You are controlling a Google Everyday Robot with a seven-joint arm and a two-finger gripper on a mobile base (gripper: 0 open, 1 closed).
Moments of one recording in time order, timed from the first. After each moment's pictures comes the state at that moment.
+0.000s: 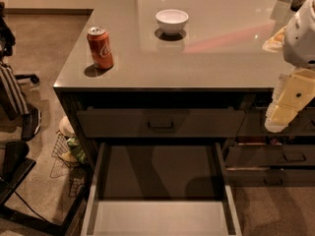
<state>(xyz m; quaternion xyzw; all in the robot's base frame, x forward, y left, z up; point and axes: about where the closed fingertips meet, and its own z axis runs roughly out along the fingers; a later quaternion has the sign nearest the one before) 0.438 -0.217 0.977 -0.60 0.78 -0.03 0.16</state>
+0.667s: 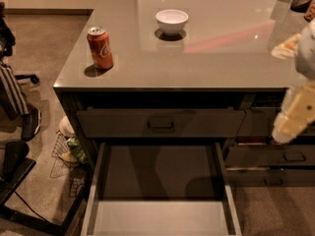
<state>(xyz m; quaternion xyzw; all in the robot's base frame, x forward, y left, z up) 0.427 -0.226 0.970 -0.60 0.78 -0.03 0.18</state>
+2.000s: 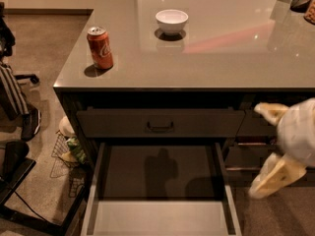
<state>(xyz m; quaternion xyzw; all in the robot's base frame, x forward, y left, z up) 0.387 -0.215 0.862 -0.59 0.77 0.01 0.25</state>
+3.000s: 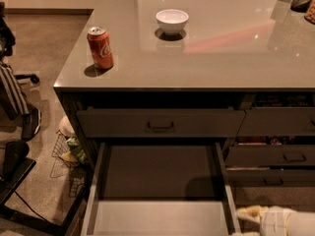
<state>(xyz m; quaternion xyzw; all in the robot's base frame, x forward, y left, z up) 0.308 -0.231 0.628 -0.56 0.77 0.07 0.28</state>
